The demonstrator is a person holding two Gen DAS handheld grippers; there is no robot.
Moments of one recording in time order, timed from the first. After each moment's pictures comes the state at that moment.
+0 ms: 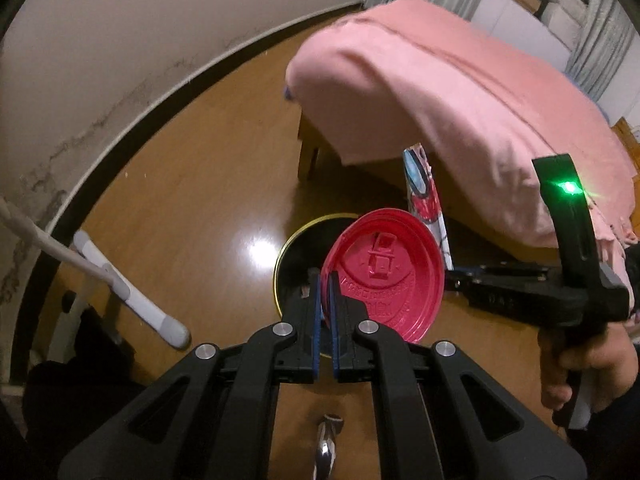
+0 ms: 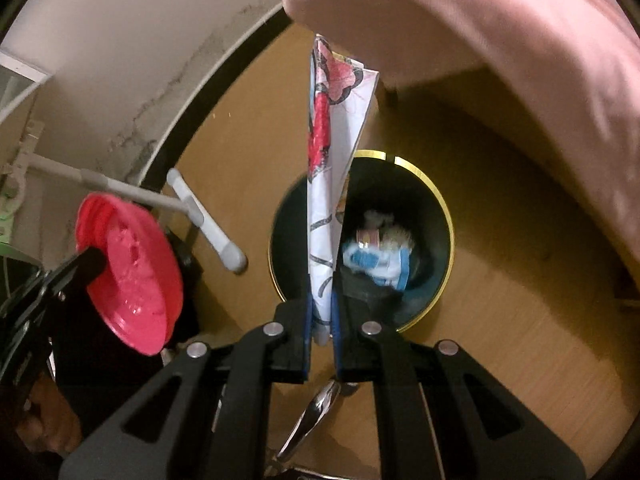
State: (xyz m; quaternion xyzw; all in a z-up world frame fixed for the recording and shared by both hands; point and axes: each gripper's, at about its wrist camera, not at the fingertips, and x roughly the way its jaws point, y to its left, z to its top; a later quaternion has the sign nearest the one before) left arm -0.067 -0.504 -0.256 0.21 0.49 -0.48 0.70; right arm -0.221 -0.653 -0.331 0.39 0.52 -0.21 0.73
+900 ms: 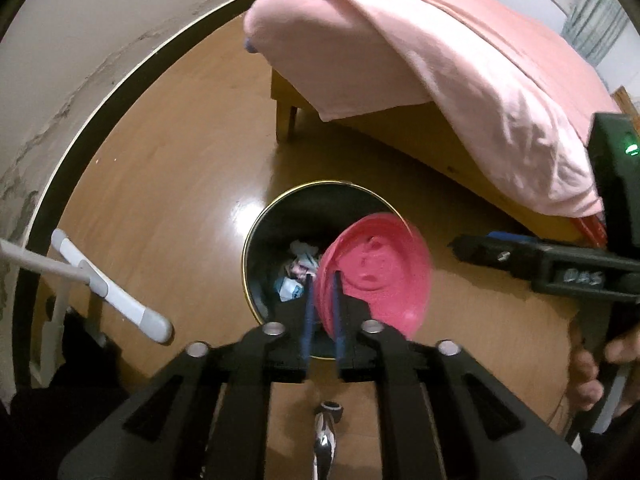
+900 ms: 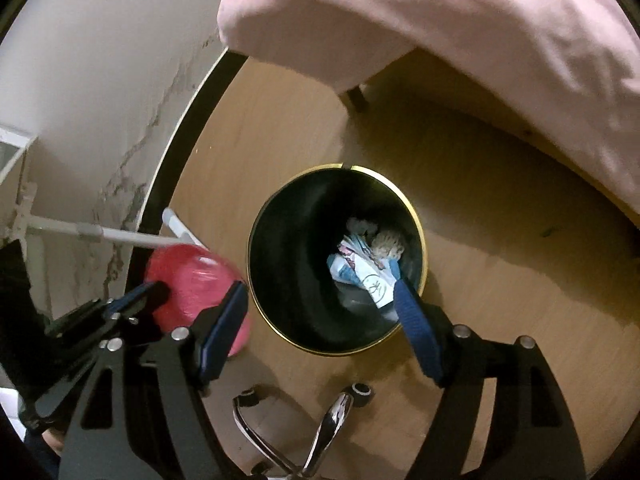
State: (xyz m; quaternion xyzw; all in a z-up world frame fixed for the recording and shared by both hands) left arm -0.086 -0.556 -0.311 0.26 0.52 -0.49 0.65; right arm -0.268 -0.693 -0.338 0.45 0.46 -0.25 0.72
